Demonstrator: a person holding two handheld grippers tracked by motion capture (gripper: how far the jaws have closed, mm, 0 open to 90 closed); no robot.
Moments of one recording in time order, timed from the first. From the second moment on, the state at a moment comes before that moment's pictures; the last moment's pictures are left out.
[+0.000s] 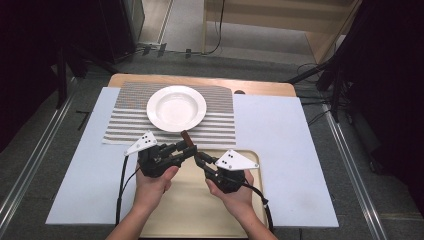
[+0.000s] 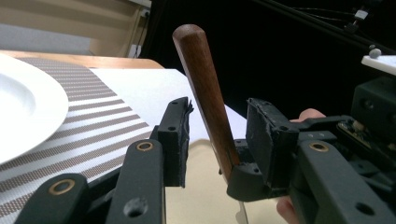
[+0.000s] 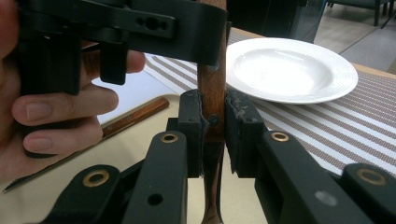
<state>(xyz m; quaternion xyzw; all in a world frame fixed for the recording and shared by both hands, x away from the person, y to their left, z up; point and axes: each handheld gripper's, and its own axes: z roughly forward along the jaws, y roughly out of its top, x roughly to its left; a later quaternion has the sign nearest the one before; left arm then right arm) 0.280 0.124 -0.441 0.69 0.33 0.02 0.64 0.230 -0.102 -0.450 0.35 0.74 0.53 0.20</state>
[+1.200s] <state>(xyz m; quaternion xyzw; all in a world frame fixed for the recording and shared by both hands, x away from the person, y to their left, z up) 0.281 0.171 -0.438 0.68 0.32 -0.02 0.66 0.219 -0.206 -0.460 0.42 0.67 0.55 0.25</state>
